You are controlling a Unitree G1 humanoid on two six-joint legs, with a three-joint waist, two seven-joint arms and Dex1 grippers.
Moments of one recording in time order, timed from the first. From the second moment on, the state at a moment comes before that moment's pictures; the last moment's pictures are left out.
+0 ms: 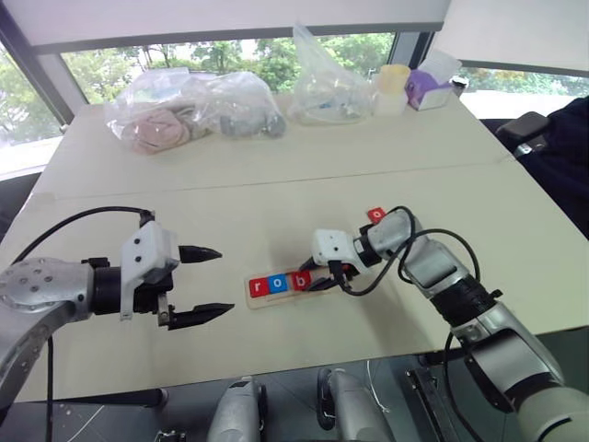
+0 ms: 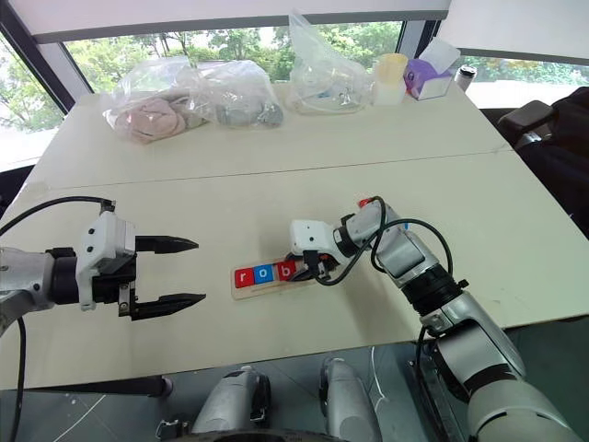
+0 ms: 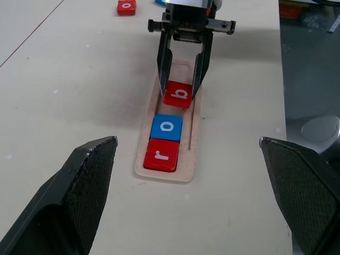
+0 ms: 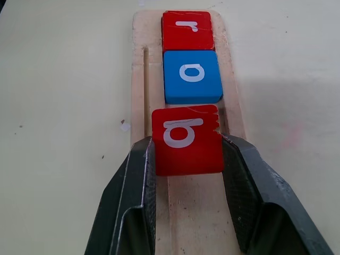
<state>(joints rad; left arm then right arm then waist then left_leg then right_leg) 0.01 1.01 0.30 -0.64 -0.70 0.65 -1.01 -0.72 -0.50 0.48 0.22 0.00 0.20 1.34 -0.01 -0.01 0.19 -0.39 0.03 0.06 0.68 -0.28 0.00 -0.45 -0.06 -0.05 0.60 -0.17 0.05</state>
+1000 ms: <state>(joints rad) -0.09 1.01 0.26 -0.65 -0.75 0.72 -0.93 -0.76 -0.46 0.47 0.28 -0.02 0.19 1.34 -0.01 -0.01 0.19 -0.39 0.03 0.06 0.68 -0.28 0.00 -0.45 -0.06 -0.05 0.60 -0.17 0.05</state>
